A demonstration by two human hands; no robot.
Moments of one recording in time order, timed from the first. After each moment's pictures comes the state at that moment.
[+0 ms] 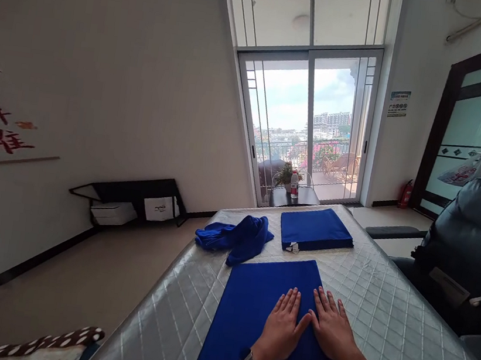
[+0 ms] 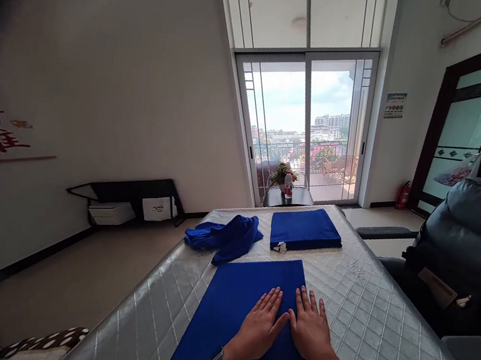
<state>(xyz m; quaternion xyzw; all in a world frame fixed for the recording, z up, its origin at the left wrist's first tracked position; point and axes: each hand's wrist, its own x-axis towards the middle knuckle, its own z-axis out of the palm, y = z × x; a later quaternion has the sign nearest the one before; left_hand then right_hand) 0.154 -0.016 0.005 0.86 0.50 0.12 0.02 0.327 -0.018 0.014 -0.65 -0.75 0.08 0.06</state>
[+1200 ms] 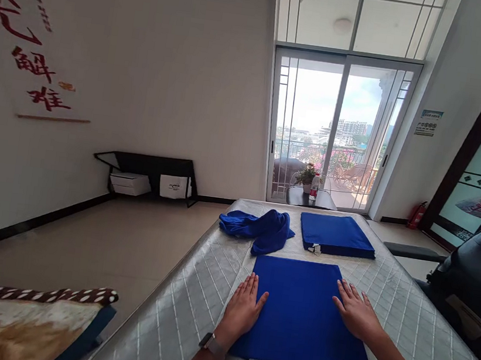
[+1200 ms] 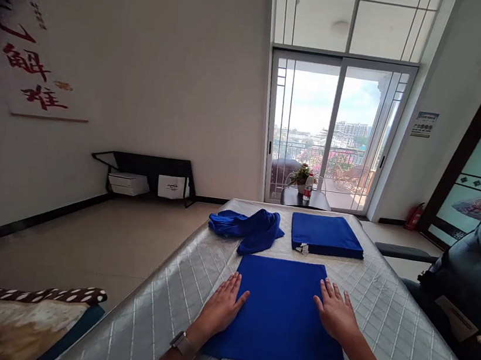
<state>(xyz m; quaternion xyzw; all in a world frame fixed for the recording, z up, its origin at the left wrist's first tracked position) -0.030 -0.011 -0.009 0.74 0.65 0.14 -0.03 0.316 0.020 0.032 -0.64 -0.76 0.01 0.01</state>
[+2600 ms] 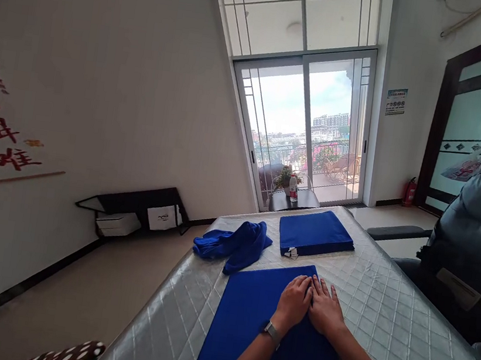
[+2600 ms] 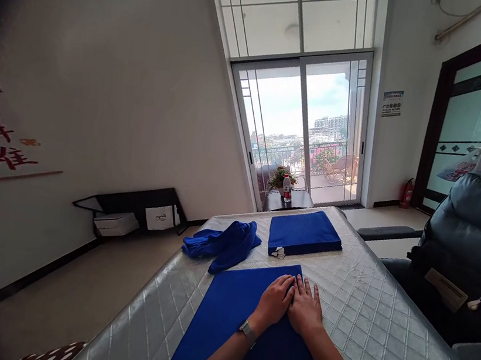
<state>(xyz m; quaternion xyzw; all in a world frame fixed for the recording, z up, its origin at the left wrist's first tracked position) 0.200 0.064 0.017 0.83 0.50 0.25 0.05 0.326 0.047 0.004 -0.63 -0.77 0.04 0.07</state>
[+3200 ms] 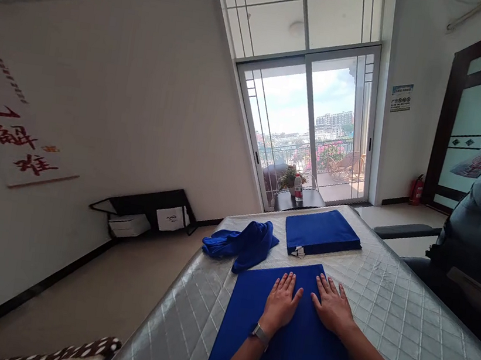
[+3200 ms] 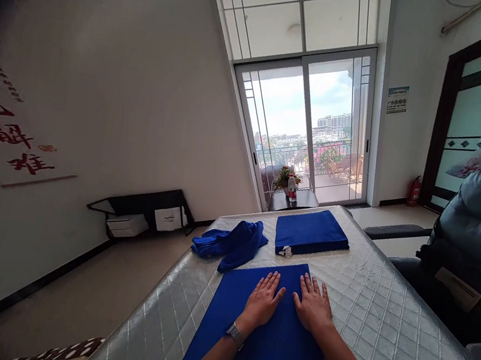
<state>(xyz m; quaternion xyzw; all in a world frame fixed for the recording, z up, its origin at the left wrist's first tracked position) 0.139 0.059 0.006 0.81 0.58 0.10 -0.04 0.323 0.049 0.008 -0.65 -0.75 0.07 0.09</state>
